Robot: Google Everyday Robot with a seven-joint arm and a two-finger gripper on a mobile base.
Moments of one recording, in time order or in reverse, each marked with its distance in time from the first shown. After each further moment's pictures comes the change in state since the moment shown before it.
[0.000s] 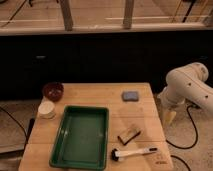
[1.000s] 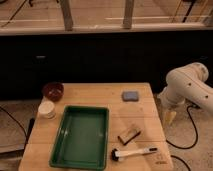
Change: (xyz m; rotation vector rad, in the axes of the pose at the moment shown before) arm 0.000 0.000 0.000 0.000 0.000 0.000
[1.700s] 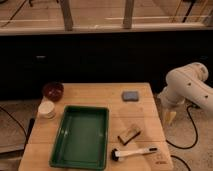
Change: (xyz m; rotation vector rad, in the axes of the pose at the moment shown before) arm -0.018 -0.019 0.006 0.014 0.008 -0.046
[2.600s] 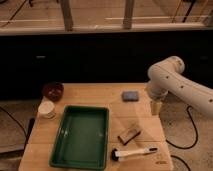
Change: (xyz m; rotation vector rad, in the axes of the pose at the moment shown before) arm -0.035 -0.053 0.019 0.027 0.017 -0.111
